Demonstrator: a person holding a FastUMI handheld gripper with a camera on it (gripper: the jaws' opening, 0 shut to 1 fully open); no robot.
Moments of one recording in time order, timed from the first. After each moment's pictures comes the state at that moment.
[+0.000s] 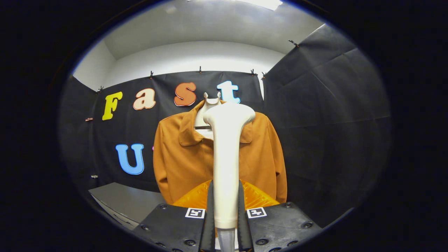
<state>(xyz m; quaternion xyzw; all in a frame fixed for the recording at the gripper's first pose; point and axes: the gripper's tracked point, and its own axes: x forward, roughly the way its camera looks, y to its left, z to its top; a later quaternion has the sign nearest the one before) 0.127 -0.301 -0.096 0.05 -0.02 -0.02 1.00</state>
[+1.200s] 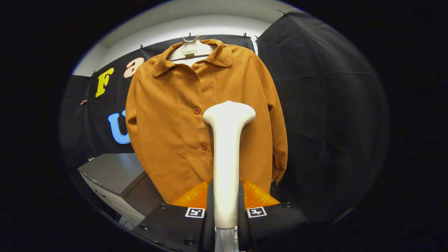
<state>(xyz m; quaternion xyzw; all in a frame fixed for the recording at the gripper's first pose) 0.130 -0.339 -0.300 0.07 0.13 -0.01 0.99</state>
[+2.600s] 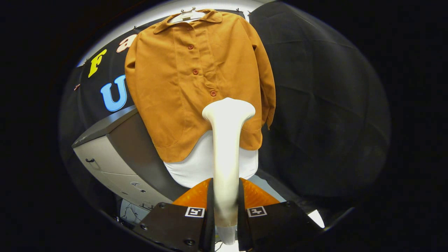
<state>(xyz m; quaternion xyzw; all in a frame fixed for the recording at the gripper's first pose) 0.017 -0.327 -0.414 0.06 0.27 -0.03 0.96</state>
